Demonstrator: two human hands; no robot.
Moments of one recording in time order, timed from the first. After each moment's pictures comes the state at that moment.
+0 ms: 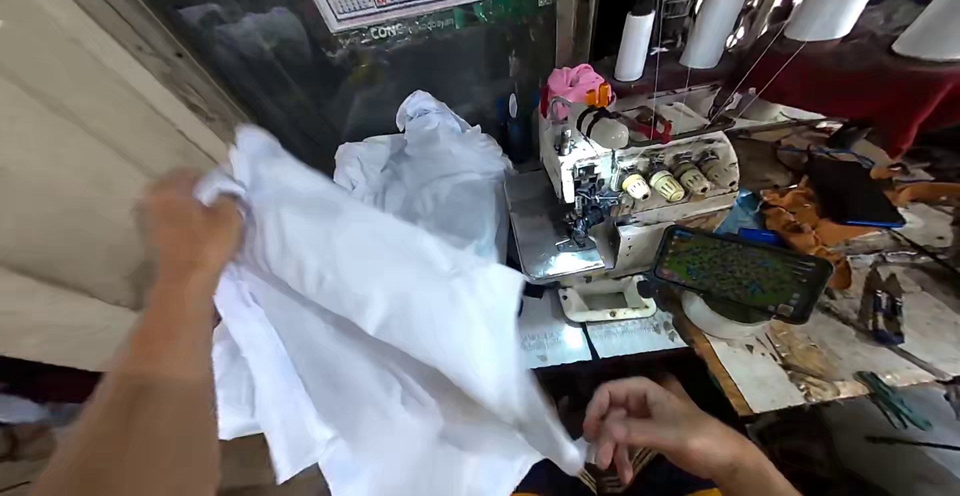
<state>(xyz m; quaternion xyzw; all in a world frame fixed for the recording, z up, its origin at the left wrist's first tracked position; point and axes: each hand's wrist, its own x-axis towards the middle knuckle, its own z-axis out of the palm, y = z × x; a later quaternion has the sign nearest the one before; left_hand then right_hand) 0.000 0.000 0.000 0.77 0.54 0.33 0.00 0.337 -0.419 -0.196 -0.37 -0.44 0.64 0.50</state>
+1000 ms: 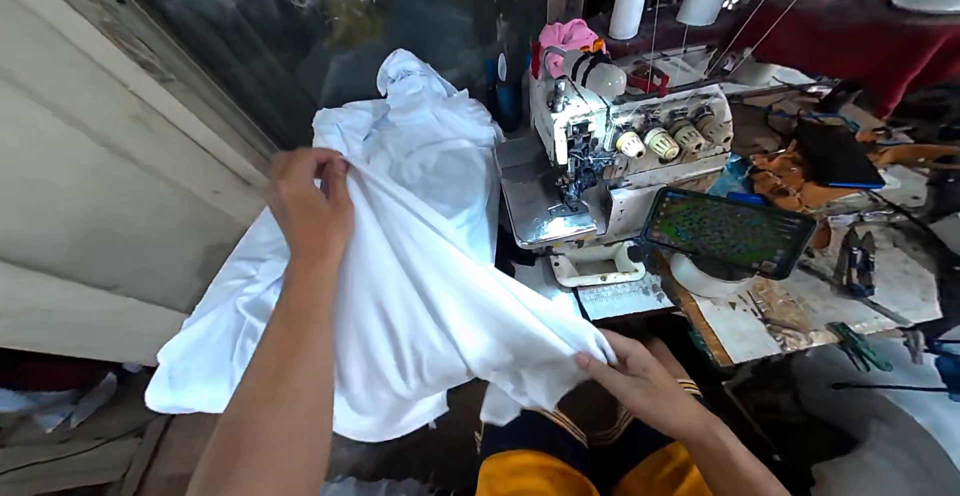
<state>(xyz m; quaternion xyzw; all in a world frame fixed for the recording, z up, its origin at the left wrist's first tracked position) 0.092 -0.049 -0.058 0.83 0.38 0.41 0.03 0.306 -0.421 -0.200 -0.55 -0.44 0.41 0.57</state>
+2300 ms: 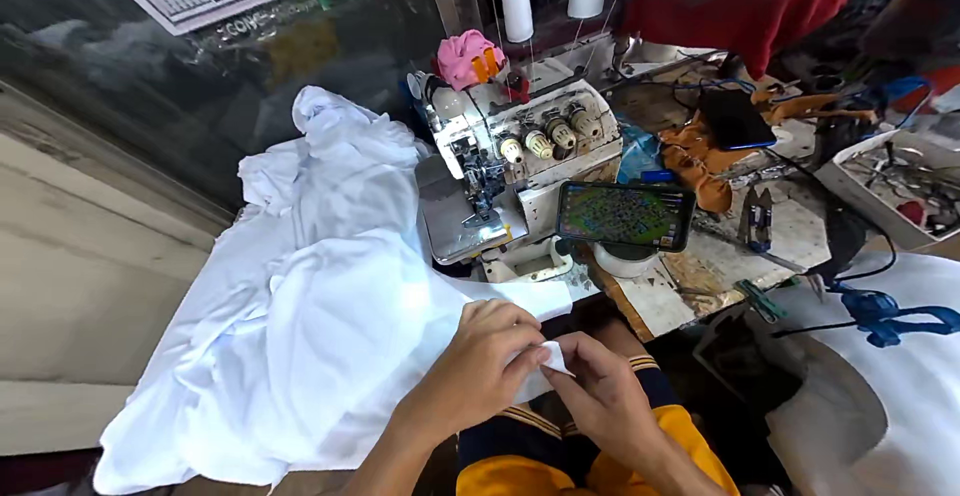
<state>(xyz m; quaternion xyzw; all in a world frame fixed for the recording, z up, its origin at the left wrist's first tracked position) 0.187 -0.282 -0.123 0.97 0.04 0.10 0.23 0.294 -0.456 -0.198 -0.57 -0.42 0.20 0.68</state>
